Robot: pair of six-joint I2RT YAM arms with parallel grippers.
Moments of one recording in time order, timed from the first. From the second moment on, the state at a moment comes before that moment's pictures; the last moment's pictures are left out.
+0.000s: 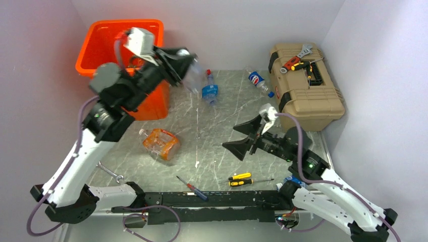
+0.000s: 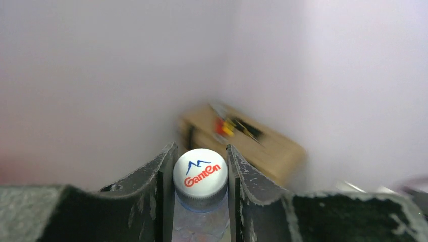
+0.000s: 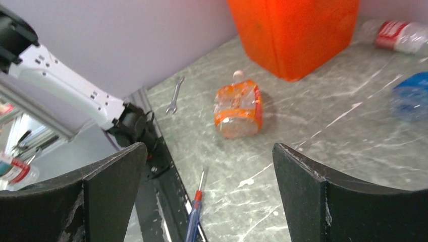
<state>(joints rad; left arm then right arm) -0.72 1.18 1.61 -0.20 0.14 -0.29 0.81 0.66 0.72 -0.06 -0.30 0.34</state>
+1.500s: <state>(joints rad) -0.35 1.37 1.86 -0.26 -0.14 -0.07 0.81 0.61 0.61 -0.18 0.11 0.43</state>
